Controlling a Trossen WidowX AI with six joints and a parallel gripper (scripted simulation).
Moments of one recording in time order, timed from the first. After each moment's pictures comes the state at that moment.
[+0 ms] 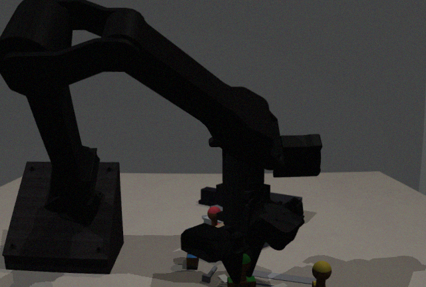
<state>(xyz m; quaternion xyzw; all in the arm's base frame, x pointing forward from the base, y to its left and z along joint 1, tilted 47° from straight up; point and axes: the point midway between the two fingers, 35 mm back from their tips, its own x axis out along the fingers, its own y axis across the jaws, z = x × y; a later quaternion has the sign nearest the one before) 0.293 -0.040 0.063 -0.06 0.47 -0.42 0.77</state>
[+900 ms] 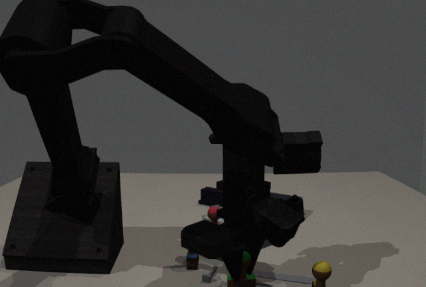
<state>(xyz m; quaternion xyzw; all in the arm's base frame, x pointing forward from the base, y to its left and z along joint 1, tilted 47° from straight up) 0.292 -0.036 0.067 -0.06 0.47 -0.42 0.77</state>
